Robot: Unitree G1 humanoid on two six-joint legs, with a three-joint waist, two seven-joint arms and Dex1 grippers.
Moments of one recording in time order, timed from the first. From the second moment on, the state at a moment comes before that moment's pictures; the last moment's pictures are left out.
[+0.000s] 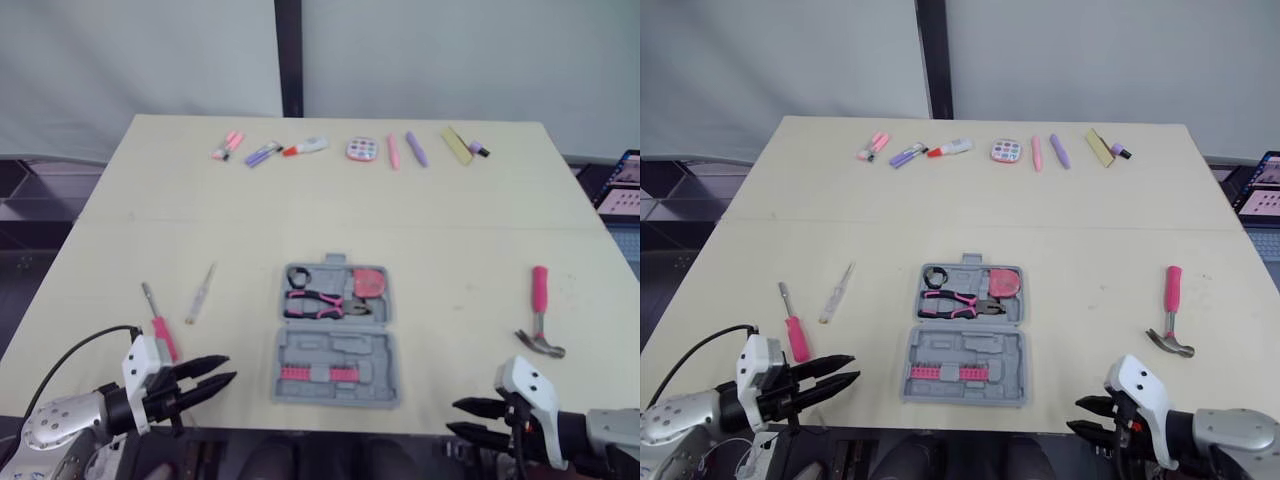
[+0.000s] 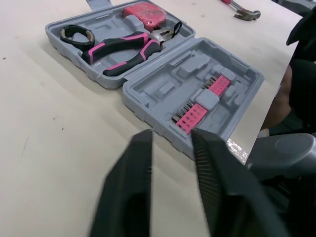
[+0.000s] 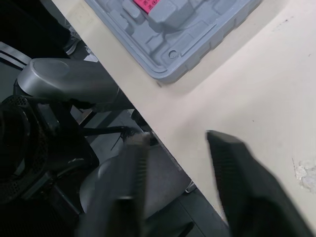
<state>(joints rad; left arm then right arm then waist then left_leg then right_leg) 0.42 0.65 0.30 -0.39 -0.51 0.28 -0.98 0.56 -0.87 -0.31 -0.66 0.50 0.70 1.00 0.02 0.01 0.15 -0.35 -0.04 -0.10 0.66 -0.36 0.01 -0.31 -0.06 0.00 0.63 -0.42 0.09</state>
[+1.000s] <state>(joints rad) 0.40 0.55 0.49 -0.34 -0.56 0.49 -0.54 0.43 -0.78 -0.36 -0.68 0.57 0.30 1.09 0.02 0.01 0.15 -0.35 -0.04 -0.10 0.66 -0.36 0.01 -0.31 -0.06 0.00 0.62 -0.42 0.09</state>
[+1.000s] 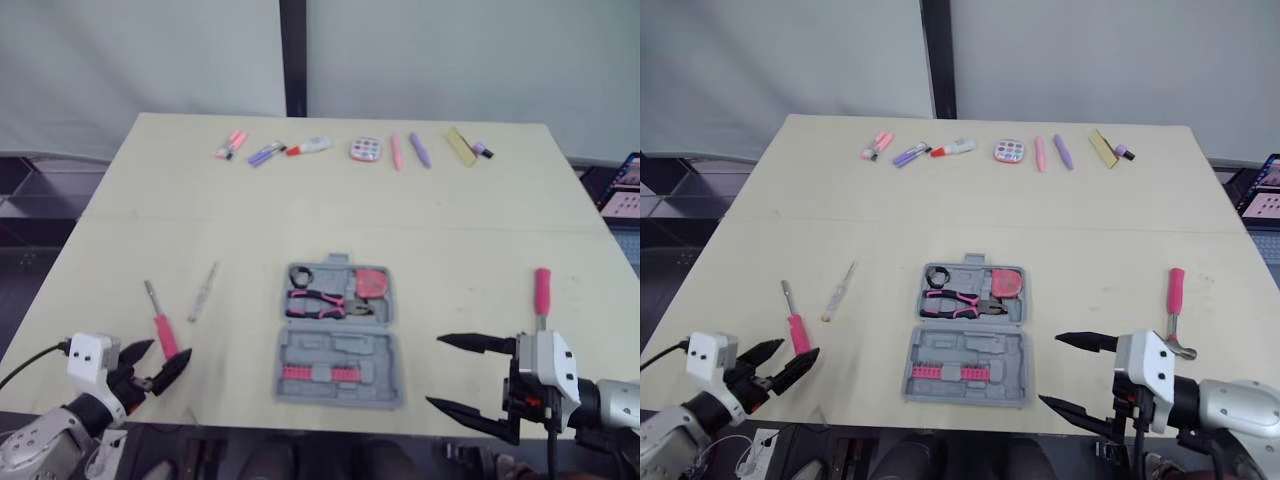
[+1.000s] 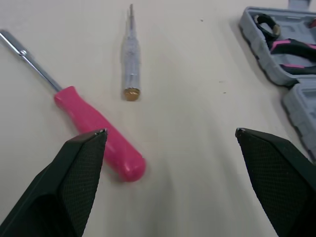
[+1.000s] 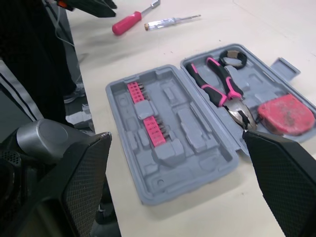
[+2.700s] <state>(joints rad) -0.11 0.61 0.24 -0.43 -0.42 1.07 -0.15 0.41 -0.78 -0.29 -0.65 0.53 0.29 1.00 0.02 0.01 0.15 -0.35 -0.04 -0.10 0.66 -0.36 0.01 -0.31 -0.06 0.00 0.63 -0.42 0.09</state>
